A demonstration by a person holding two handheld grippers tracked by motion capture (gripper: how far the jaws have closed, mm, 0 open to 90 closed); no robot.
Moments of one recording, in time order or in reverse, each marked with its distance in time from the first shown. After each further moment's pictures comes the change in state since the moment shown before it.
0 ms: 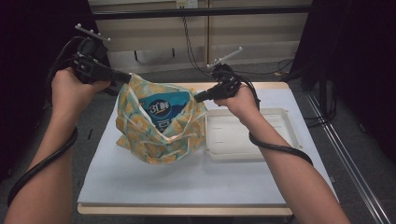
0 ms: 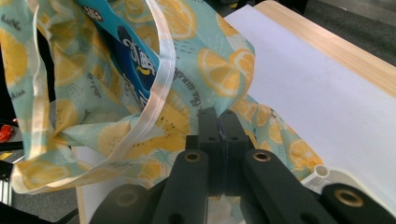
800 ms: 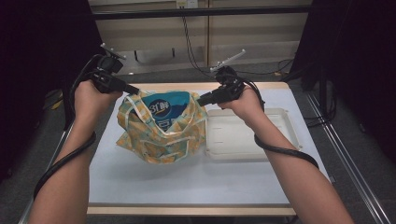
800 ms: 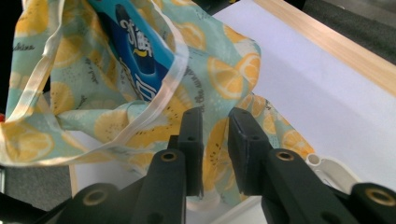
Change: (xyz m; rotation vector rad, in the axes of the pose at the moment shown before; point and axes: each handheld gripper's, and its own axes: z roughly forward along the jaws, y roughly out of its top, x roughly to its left) left arm 0.022 -0.022 0.060 0.107 -0.015 -0.089; right arm 0.002 -0.008 -0.007 0.019 -0.013 -0.034
